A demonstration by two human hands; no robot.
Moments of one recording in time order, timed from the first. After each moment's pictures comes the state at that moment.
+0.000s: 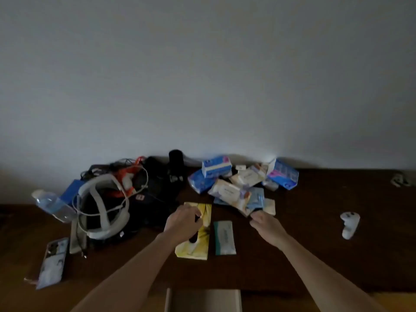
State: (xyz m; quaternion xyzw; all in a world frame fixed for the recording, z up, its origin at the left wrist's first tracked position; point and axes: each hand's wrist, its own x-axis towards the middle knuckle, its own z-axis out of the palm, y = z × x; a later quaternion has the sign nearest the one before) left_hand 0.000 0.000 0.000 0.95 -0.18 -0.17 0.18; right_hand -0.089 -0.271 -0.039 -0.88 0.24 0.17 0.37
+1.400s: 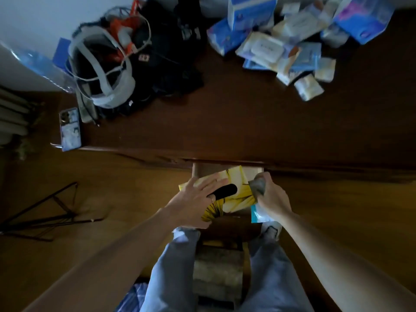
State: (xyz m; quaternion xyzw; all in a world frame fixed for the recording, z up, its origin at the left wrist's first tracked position) left_hand -0.223 0.116 -0.207 0.83 -0.53 -0.18 -0.04; right_hand -0.299 -0.151 -0.263 -0.87 0.21 0.23 0.38
